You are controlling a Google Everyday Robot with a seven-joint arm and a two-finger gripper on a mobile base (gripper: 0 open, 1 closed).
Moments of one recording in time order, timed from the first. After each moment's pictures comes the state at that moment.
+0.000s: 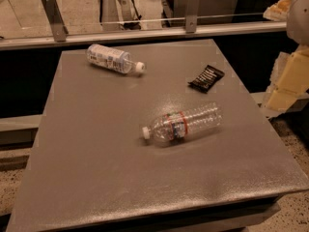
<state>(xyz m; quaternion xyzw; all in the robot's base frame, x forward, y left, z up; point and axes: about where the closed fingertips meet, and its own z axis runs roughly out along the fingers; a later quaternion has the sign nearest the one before) 0.430 -0.200 1.027 -0.60 0.76 -0.09 0.22</state>
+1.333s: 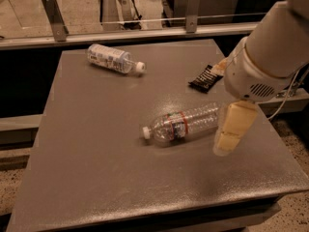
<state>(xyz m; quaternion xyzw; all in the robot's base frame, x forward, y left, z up) 0.427 -0.141 0.924 -0.64 0.75 0.01 0.18</state>
